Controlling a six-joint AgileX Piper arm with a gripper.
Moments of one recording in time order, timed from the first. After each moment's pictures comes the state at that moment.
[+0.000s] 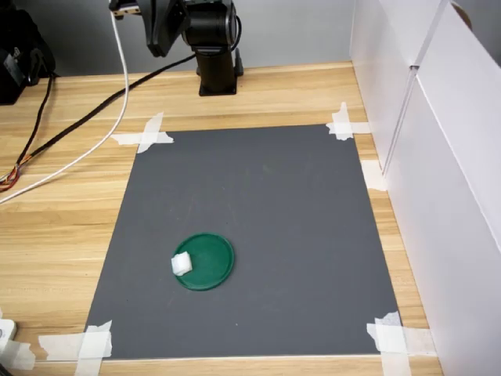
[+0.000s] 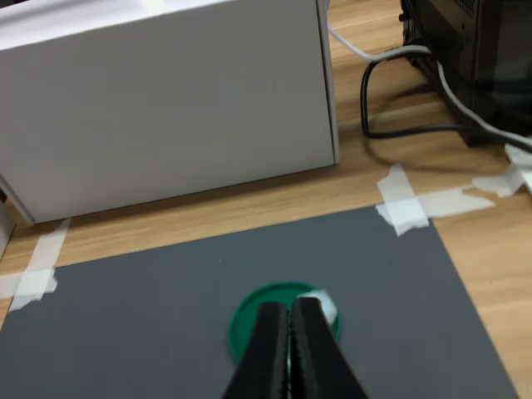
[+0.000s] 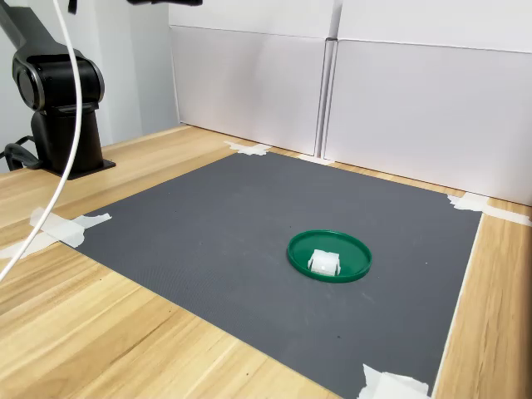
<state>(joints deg) -4.8 28.6 -18.8 72.4 2.1 -65.5</state>
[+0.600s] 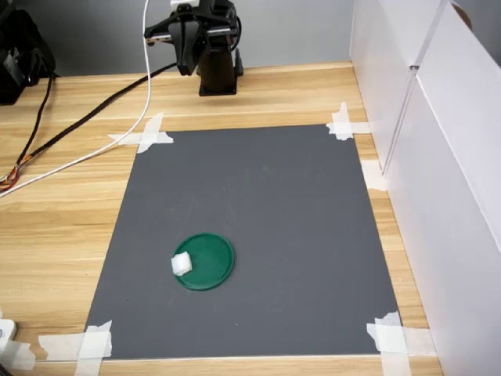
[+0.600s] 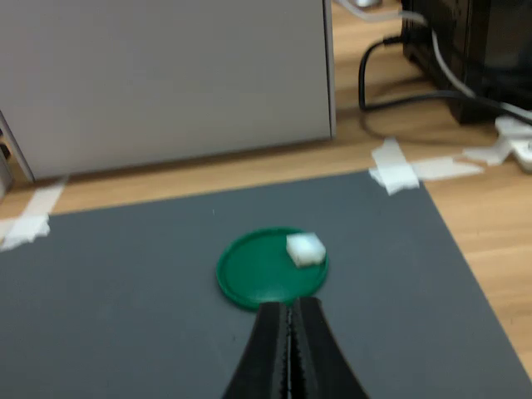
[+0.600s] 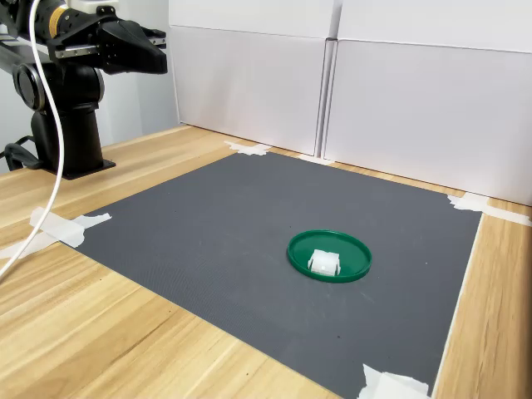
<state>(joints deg) -4.8 6.2 -2.3 72.6 2.6 -68.6</state>
